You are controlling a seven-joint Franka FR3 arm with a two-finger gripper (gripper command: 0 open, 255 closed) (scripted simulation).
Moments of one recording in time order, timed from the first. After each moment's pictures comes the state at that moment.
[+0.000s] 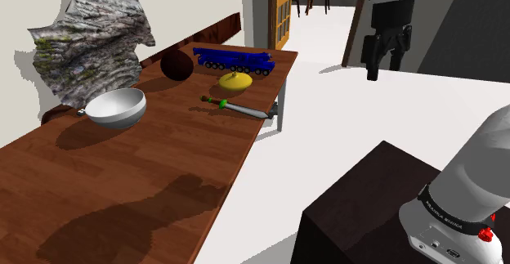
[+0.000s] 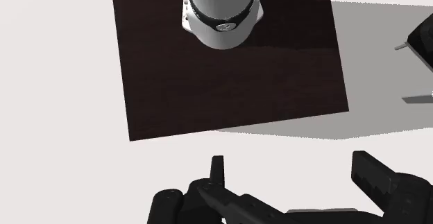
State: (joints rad) arm -0.01 -0.74 0.02 -2.42 0.04 1.44 0.10
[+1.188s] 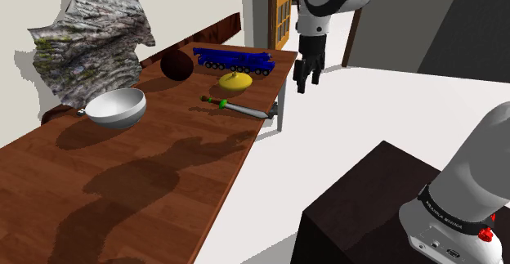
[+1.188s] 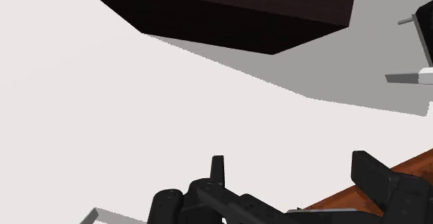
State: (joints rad) arm 0.08 -0.22 0.02 -2.27 0.09 1.92 -0.15
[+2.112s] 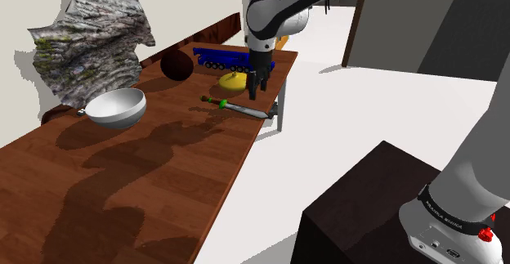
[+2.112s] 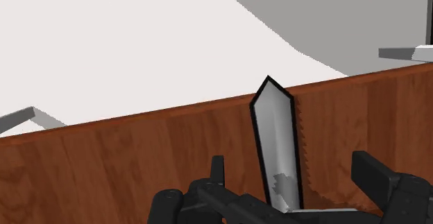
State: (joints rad) arm 0.14 0.23 0.08 -1.89 0.14 2.11 -0.33
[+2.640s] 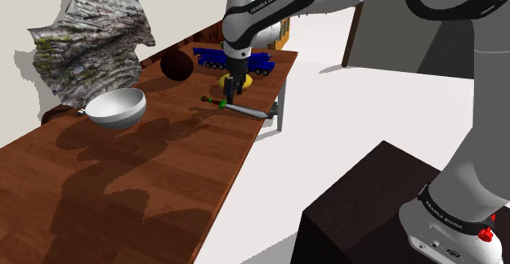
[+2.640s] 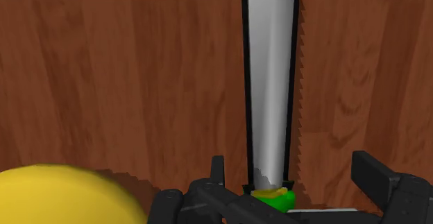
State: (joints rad) arm 0.18 0.46 0.12 -1.64 0.14 2.13 -0.40
